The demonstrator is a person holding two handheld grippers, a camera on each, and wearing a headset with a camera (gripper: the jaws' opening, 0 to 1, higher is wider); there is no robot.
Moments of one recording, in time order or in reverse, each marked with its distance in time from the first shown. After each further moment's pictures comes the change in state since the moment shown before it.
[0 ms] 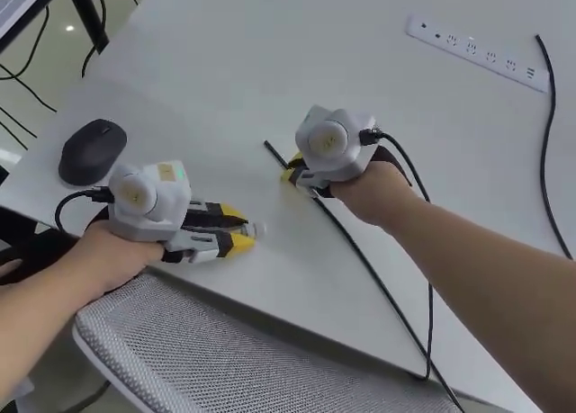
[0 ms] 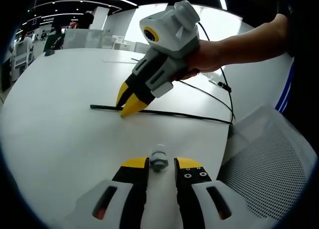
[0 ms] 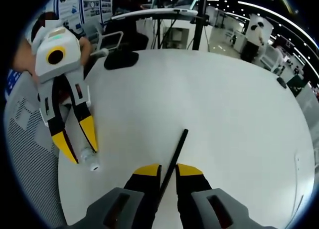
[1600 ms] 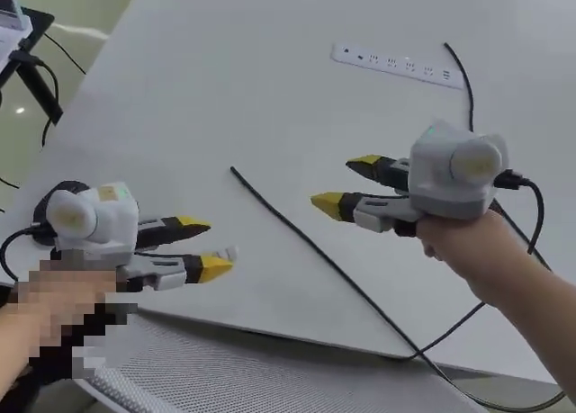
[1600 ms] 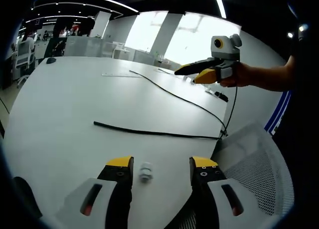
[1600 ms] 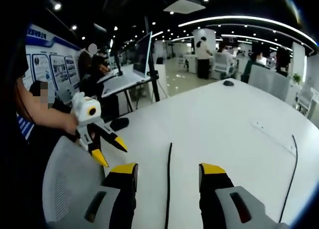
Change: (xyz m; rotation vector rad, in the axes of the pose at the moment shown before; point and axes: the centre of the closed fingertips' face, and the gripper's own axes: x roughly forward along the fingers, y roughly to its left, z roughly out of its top) left arm -0.037 -0.028 0.048 -0.026 -0.061 -0.019; right arm -0.204 0.018 -0.012 0.425 -0.420 -0.172
